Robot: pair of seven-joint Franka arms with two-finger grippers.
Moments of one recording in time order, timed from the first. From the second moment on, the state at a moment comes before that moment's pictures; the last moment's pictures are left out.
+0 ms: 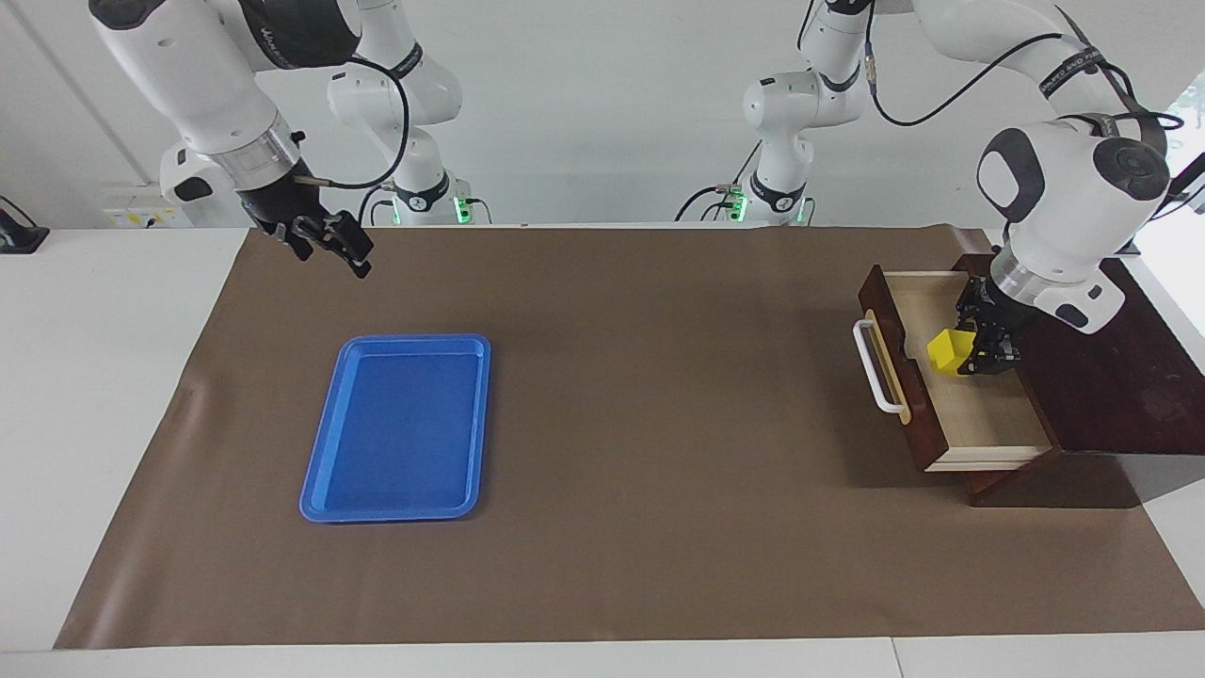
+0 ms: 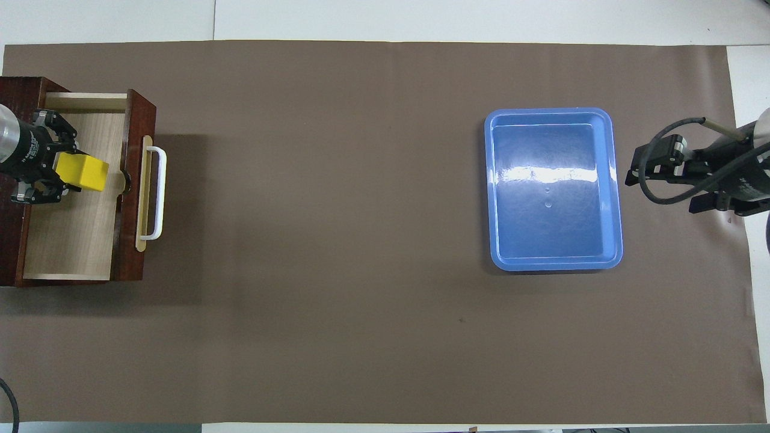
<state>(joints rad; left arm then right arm) 0.06 0.17 -0.02 -1.74 0.08 1.89 -1.33 0.08 -0.02 -0.05 -1.63 0.08 1.54 0.35</state>
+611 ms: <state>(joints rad) 0.06 0.14 -0.02 -1.88 0.11 2.00 -1.34 0.07 -0.02 -0.06 -1.64 0.02 1.53 0.06</state>
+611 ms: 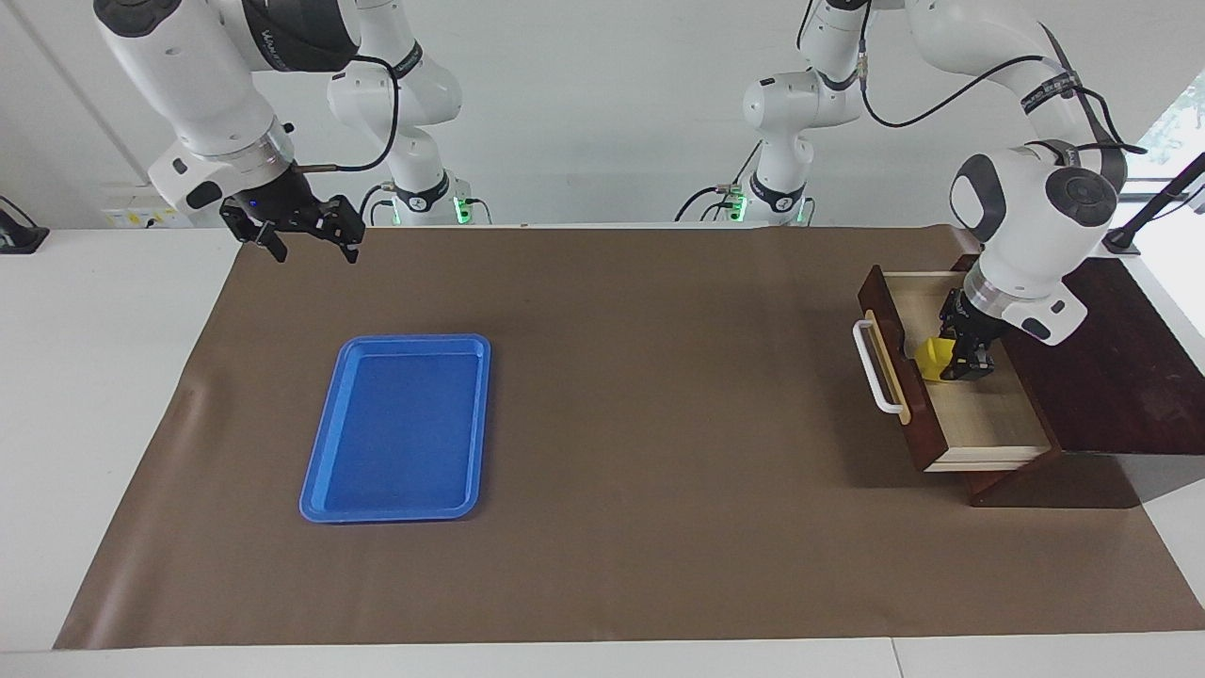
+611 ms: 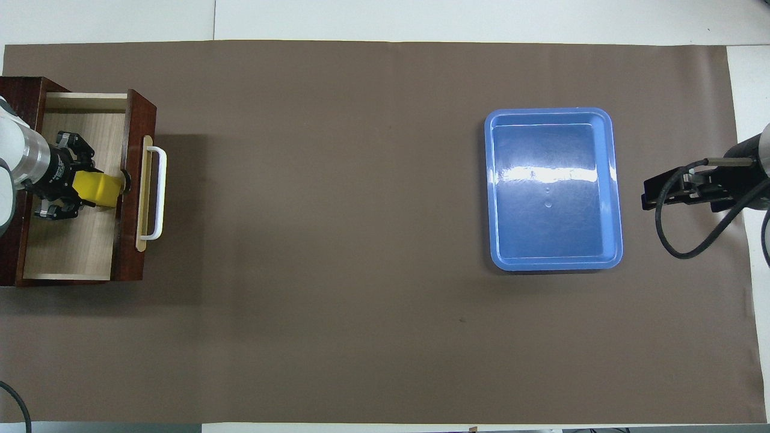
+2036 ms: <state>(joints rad) -0.11 0.09 -0.03 -1.90 0.11 1.96 -1.59 0.07 -0.02 -0.06 -1.65 -0.02 1.53 -0.05</state>
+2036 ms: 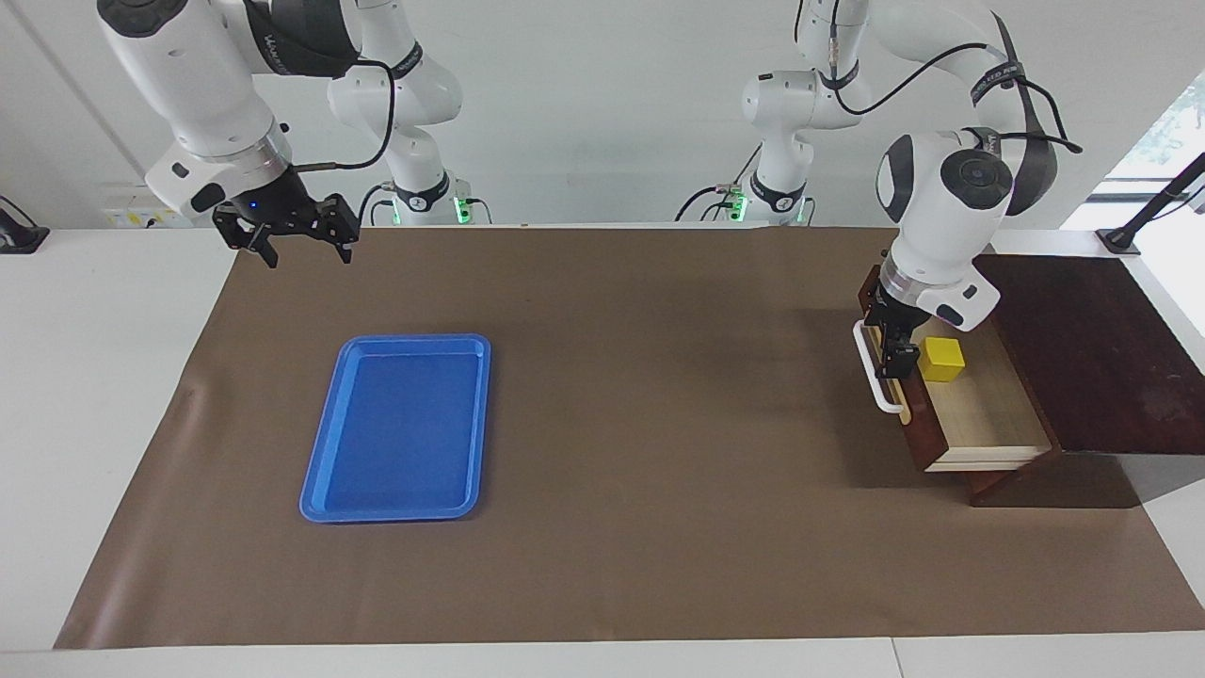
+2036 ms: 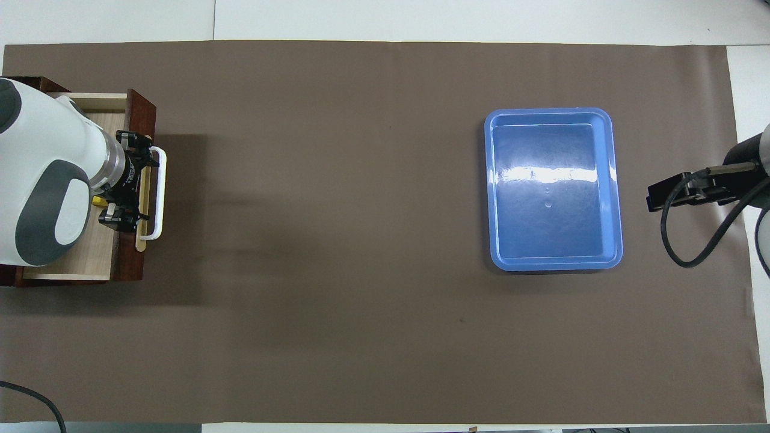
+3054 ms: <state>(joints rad) 0.13 0.08 -0.03 -1.92 0.11 2.09 -1.37 0.07 -0.02 -0.06 -1.65 -0.02 1.53 -0.05</state>
